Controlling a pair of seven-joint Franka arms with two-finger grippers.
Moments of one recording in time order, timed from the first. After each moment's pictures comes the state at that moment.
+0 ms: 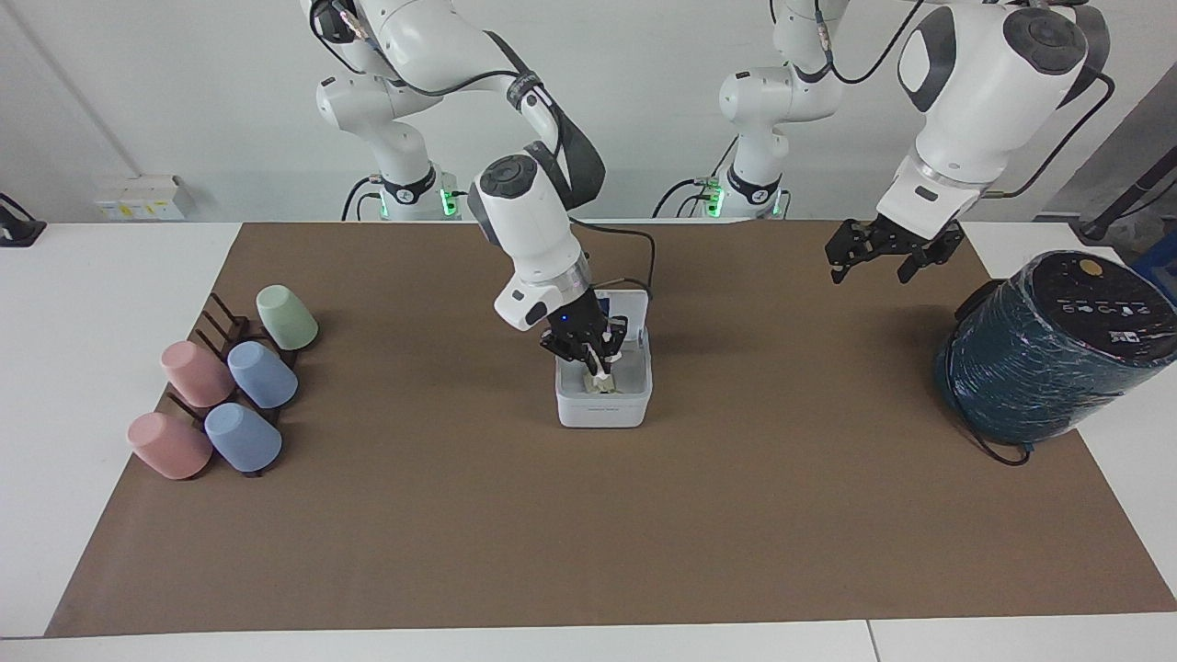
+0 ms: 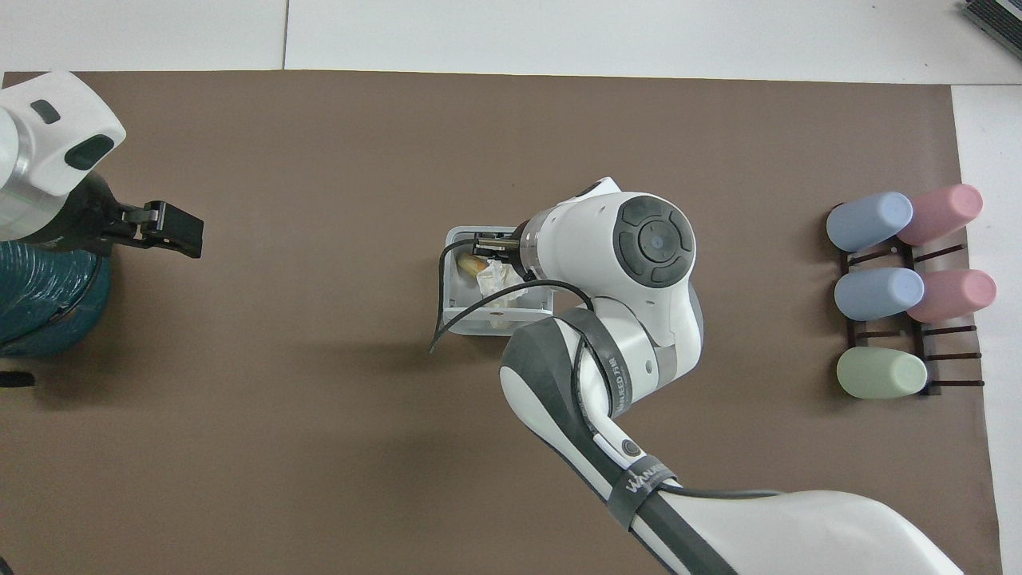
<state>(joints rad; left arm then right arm) 0.01 0.08 -0.16 -1.55 0.01 1.58 -0.06 0.47 0.35 0.07 -1.74 0.23 2.41 0.52</state>
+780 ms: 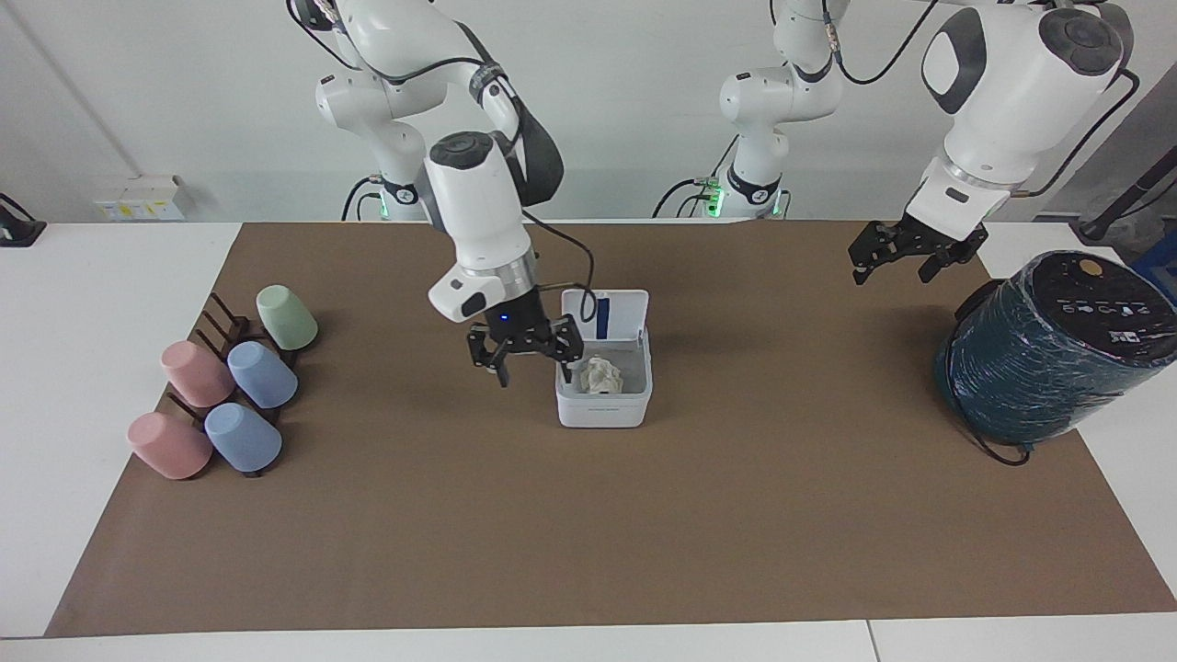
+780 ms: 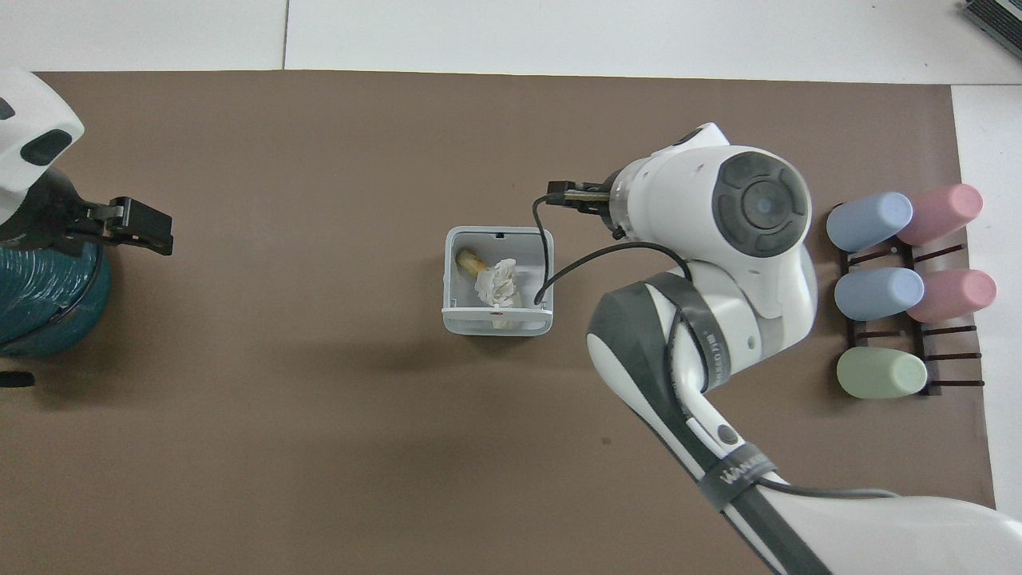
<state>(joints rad) 0.06 0.08 -0.16 -1.55 0.01 1.58 -0.05 0.34 0.25 0.04 -1.72 -0.02 2.32 0.53</state>
